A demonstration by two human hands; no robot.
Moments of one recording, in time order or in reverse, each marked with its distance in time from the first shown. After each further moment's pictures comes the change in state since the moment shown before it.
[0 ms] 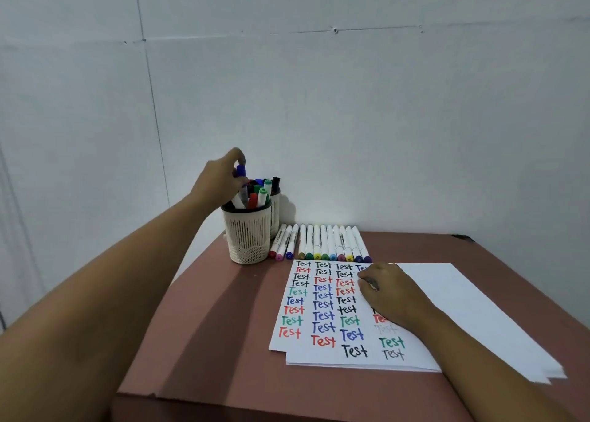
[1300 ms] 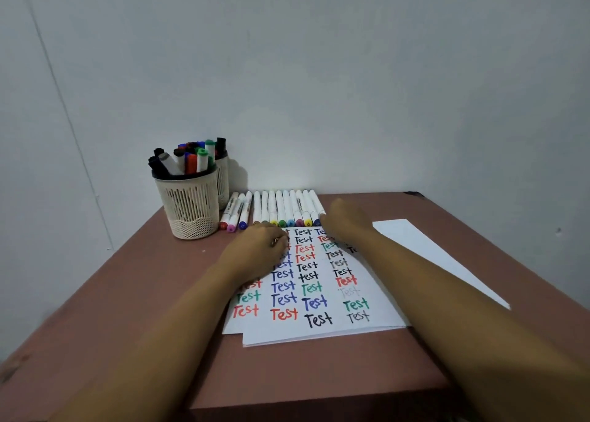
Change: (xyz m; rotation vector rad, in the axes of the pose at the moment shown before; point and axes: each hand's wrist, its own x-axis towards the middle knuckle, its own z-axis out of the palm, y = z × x) left_hand -0.108 0.034 0.140 0.006 -0.441 0.295; right_hand 0.061 -0.007 -0.008 -0.037 -0.053 0.414
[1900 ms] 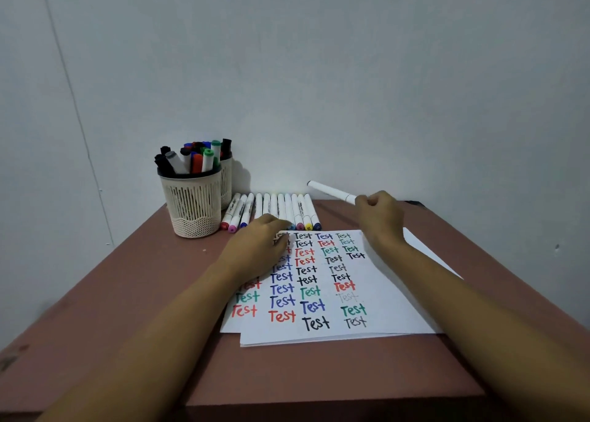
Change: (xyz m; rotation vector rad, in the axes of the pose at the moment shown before) left_hand -0.003 0.006 -0.005 -0.001 0.114 0.019; right_hand -0.023 0.020 -0.028 0.647 0.388 0.118
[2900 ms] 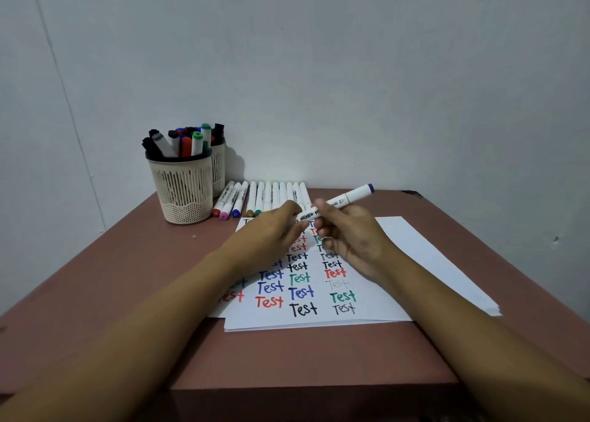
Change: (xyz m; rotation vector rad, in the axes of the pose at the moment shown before) left_hand -0.006 0.034 -0.002 -0.111 -0.077 0.120; right_hand -0.044 0.001 -0.005 0.699 -0.654 0.208
